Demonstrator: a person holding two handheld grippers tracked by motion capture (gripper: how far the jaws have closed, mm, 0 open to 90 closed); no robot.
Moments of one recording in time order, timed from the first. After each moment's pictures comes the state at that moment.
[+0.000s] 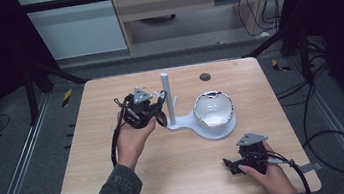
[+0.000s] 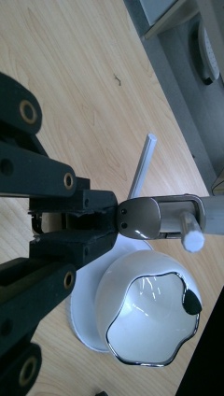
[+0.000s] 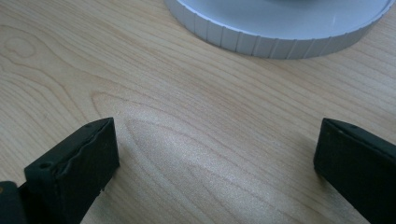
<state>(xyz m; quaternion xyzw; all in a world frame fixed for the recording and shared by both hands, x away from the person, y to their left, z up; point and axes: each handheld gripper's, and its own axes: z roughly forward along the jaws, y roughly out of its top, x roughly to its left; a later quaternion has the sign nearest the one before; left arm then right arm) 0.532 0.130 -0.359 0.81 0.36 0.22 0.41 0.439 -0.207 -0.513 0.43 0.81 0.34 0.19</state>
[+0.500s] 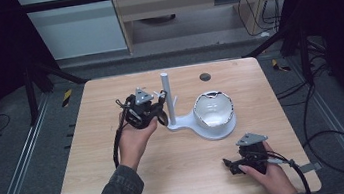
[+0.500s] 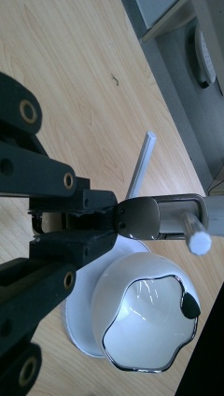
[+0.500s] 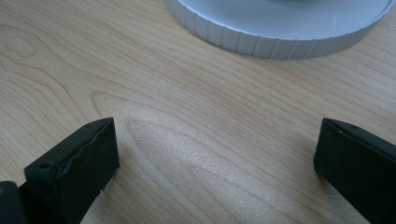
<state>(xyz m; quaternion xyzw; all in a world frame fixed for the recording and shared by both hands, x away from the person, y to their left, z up) 0.534 0.127 -0.365 0.81 0.36 0.22 0.41 0.439 -0.207 -0.513 0.43 0.81 0.35 0.19</state>
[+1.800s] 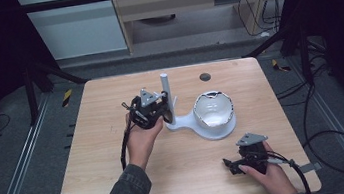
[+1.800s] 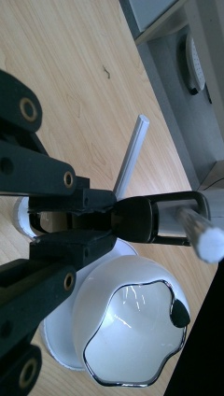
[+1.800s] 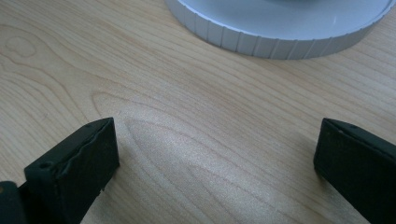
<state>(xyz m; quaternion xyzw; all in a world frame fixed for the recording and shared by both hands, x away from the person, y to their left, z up) 0.540 0.113 -0.384 0.79 0.37 0.24 0.43 0.439 -0.207 -0.513 0.43 0.81 0.34 0.19</state>
